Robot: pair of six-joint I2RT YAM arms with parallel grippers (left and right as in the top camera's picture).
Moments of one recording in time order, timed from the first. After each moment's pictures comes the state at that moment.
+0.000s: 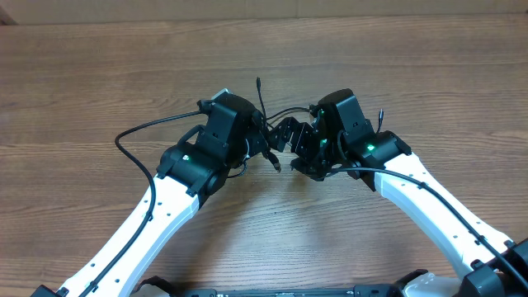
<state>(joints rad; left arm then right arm) -0.54 1.35 1.12 -0.58 -0.01 -1.01 0.49 1.48 1.07 -0.50 -0.55 1.03</state>
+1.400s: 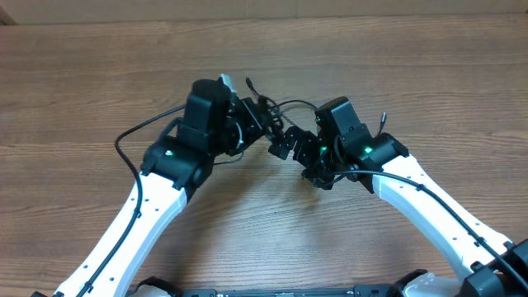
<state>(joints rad) -0.42 1.34 1.11 -0.41 0.32 -1.09 0.51 1.48 1.06 -0.62 -0.44 1.04</state>
